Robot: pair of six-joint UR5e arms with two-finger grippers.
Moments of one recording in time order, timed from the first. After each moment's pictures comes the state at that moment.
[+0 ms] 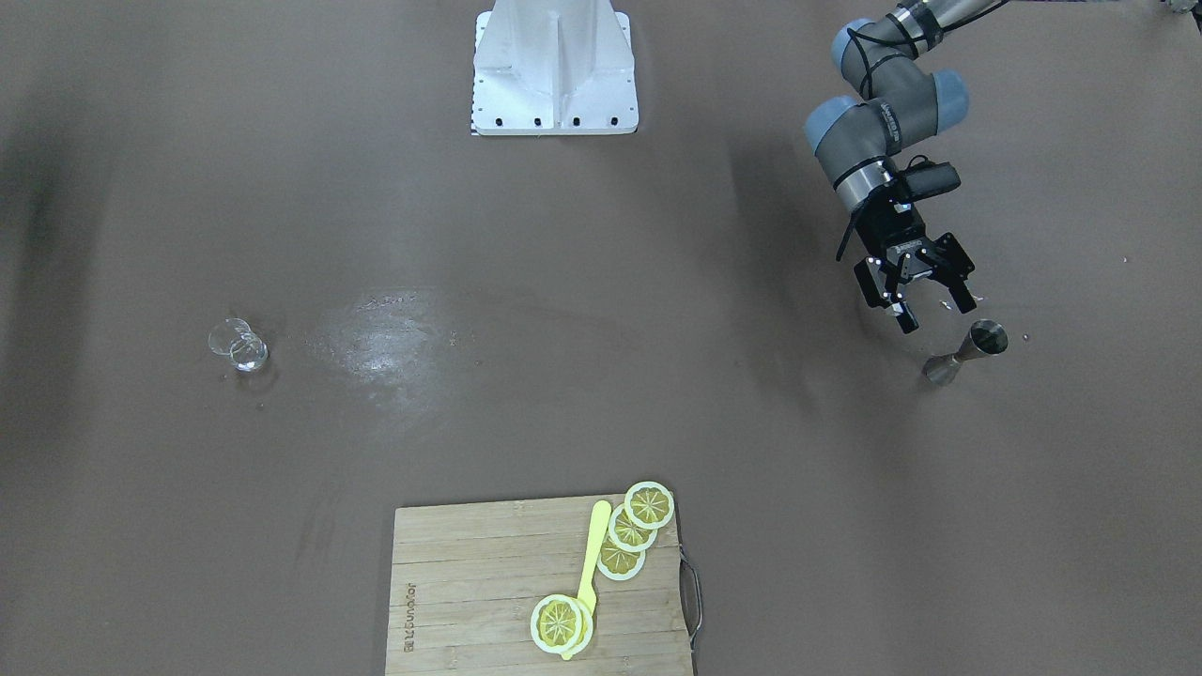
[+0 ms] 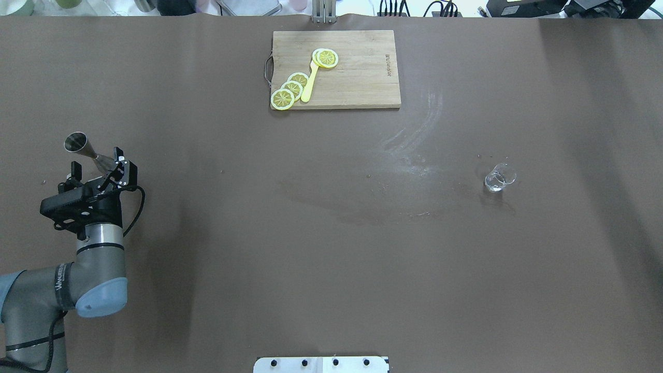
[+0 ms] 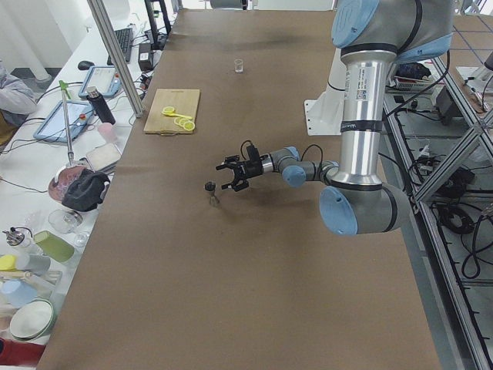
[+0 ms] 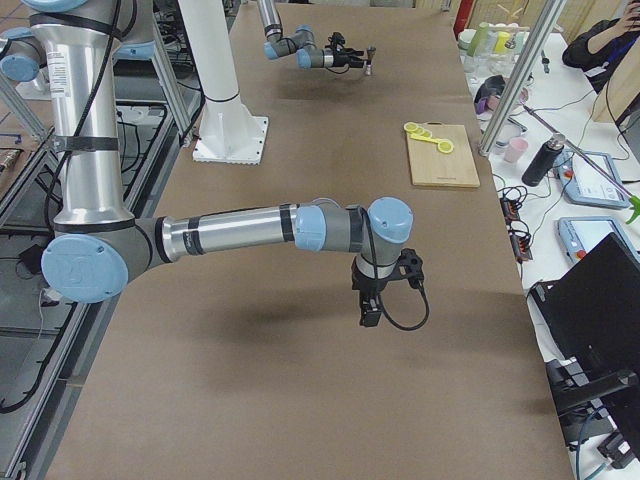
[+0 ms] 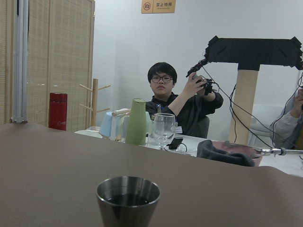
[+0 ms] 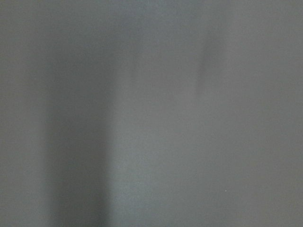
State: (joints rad) left arm -0.28 -1.58 -1.70 -1.86 -0.30 -1.99; right arm 1.49 -1.58 1.70 -1.72 2.27 -0.15
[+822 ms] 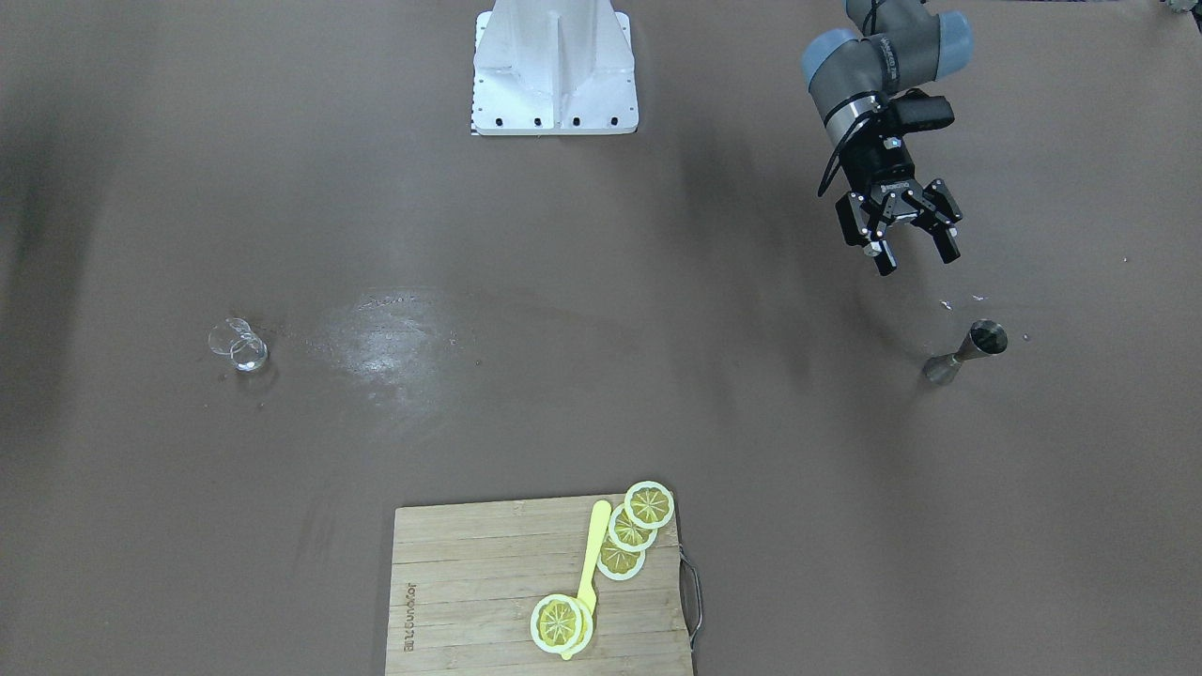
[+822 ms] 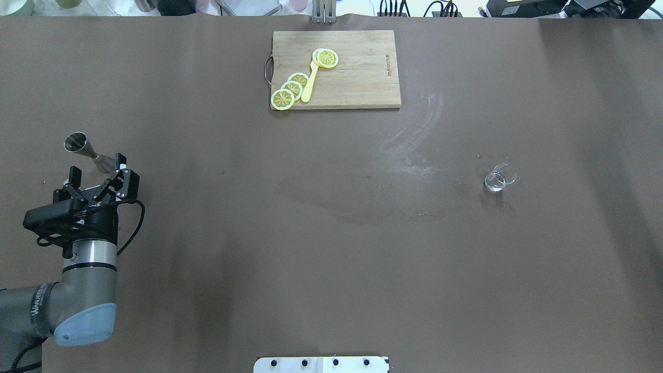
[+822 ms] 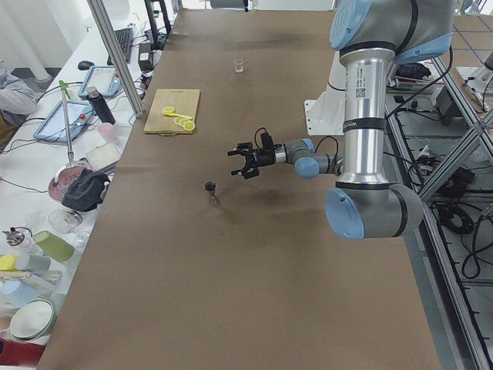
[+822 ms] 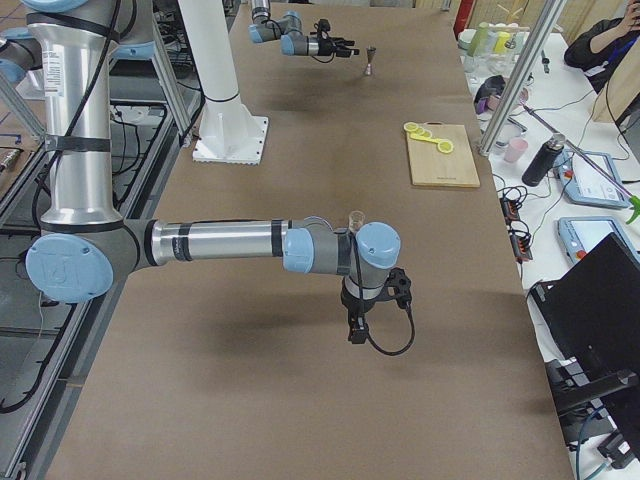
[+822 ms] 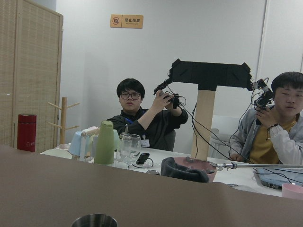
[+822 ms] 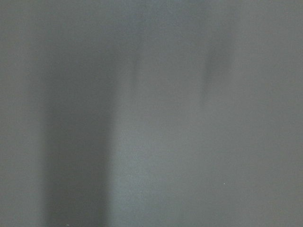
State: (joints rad) left arm -0.22 -1.52 -1.91 -1.81 -0.30 -1.92; right arm 1.49 -1.60 1.67 -1.69 2.28 -0.14
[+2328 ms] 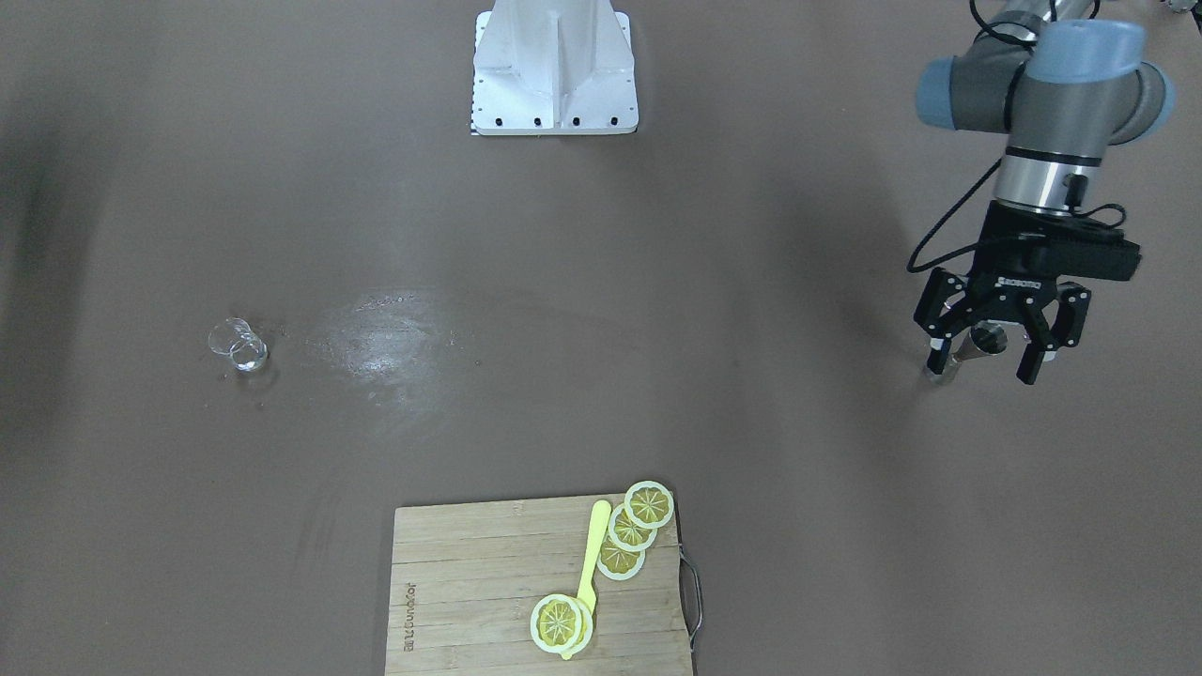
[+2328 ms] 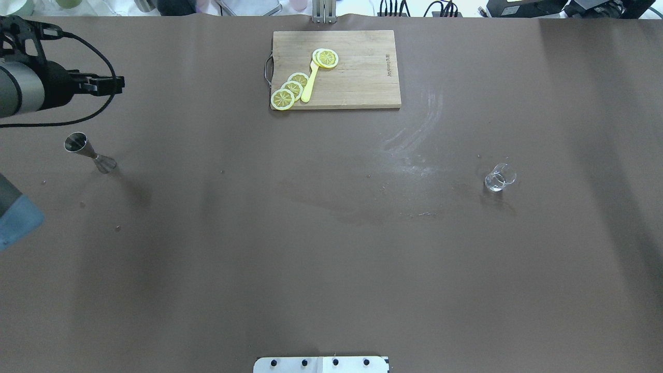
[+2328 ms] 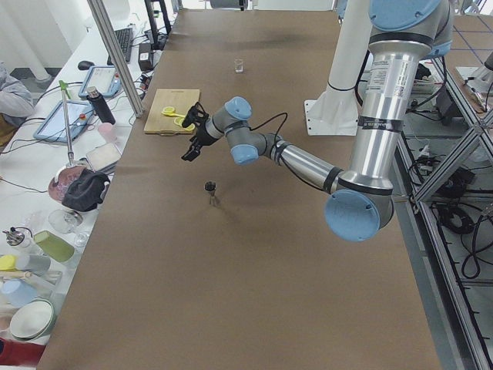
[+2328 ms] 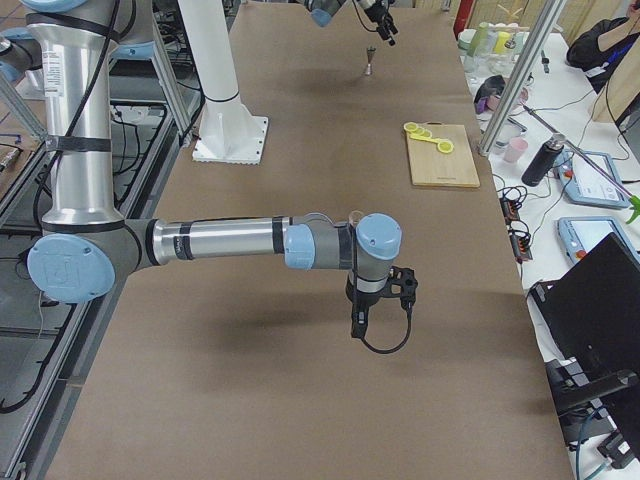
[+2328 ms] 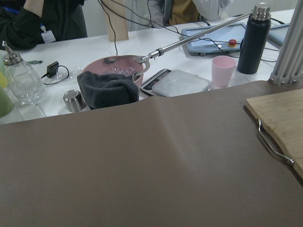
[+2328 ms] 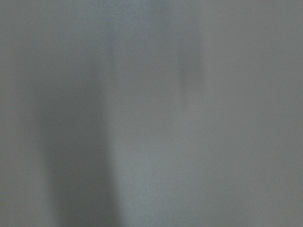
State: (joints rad) left arm -0.99 -1.73 -1.75 -2.31 -1.73 -0.84; right arm 1.50 -1.62 1.69 -1.60 2.29 0.12
